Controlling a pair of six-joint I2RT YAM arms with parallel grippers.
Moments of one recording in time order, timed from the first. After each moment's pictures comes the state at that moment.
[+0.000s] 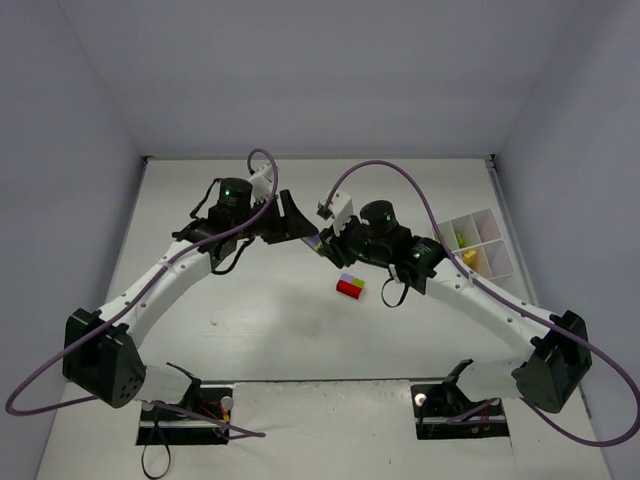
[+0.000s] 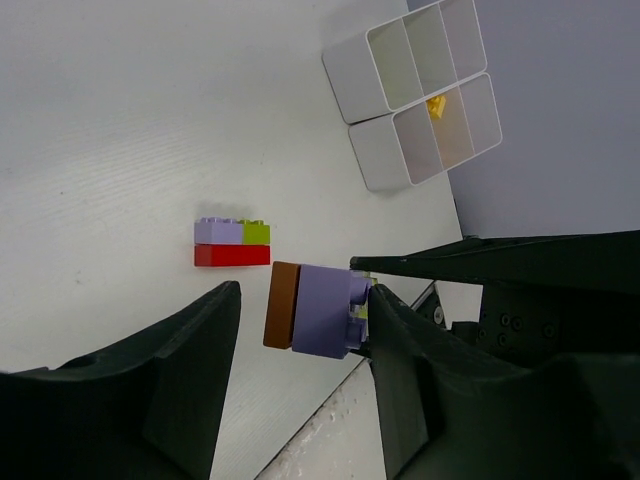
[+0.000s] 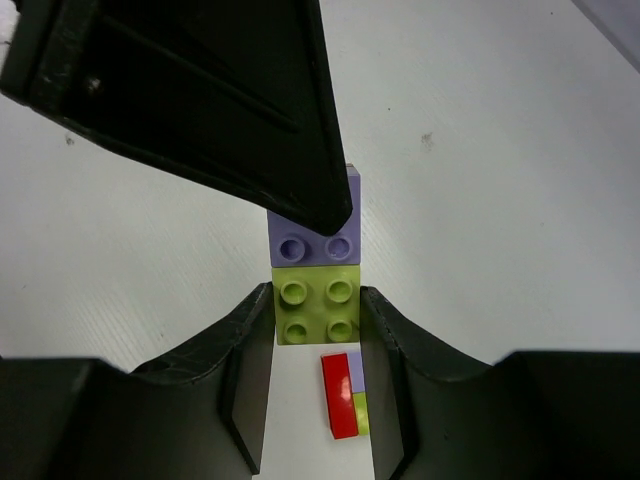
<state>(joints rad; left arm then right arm) -0.47 1.36 1.15 -0.26 0.47 -0.68 0.75 1.31 1.06 -0.22 -0.19 -0.16</state>
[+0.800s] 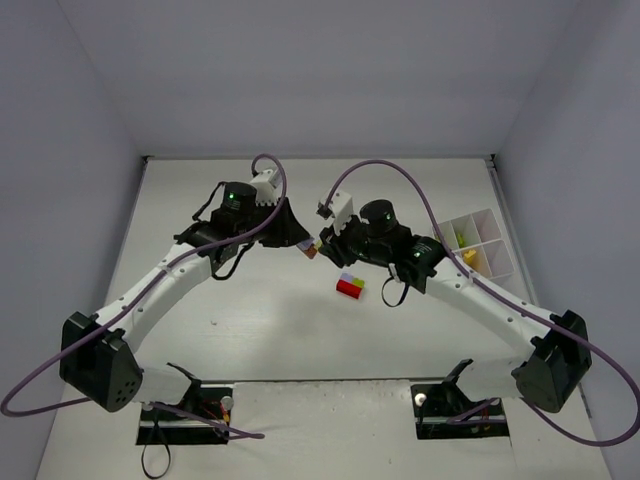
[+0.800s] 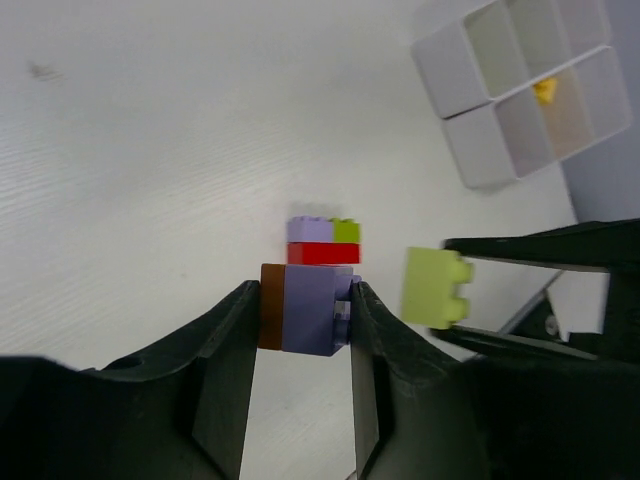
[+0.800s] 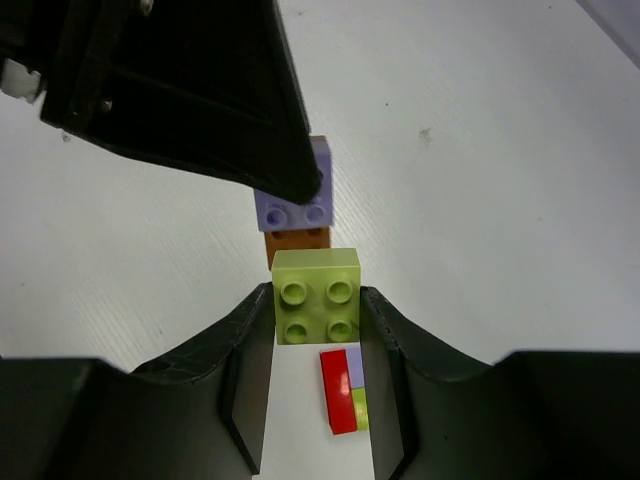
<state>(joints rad) -0.50 1.35 1.15 -0.32 0.35 -0.51 0.74 1.31 1.06 -0.23 -0.18 -0.16</state>
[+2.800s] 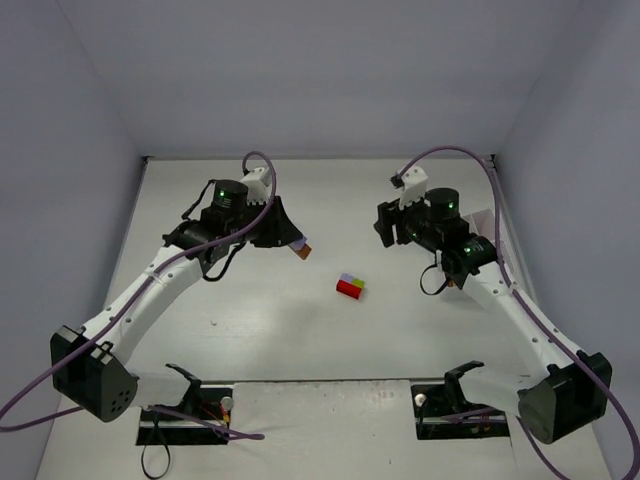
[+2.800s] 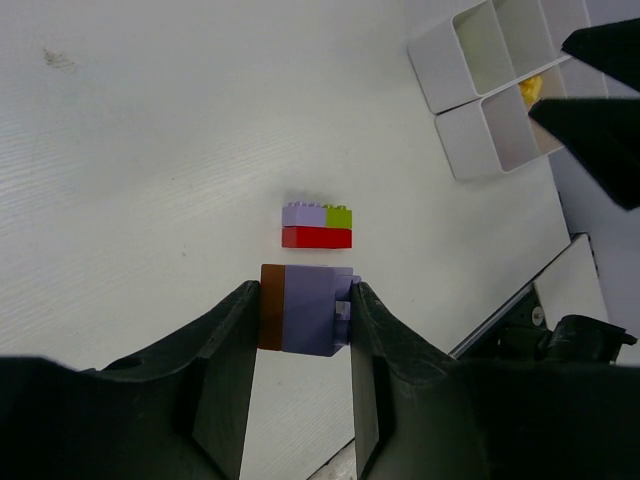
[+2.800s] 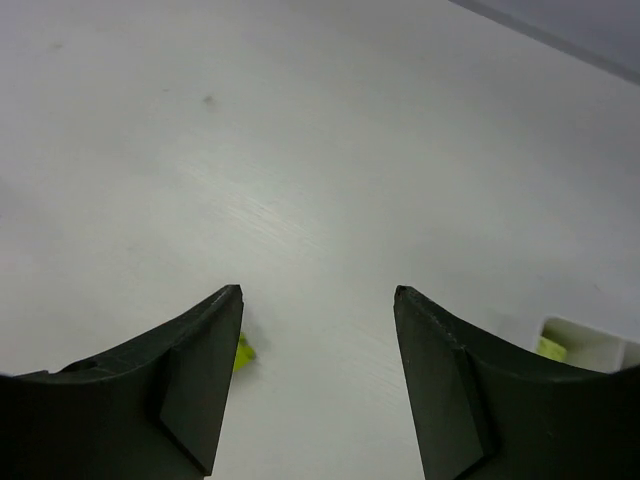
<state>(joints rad) -0.49 1.29 1.19 -0.46 0.30 -0.48 0.35 1.16 0.99 -0.29 -0.10 -0.07</state>
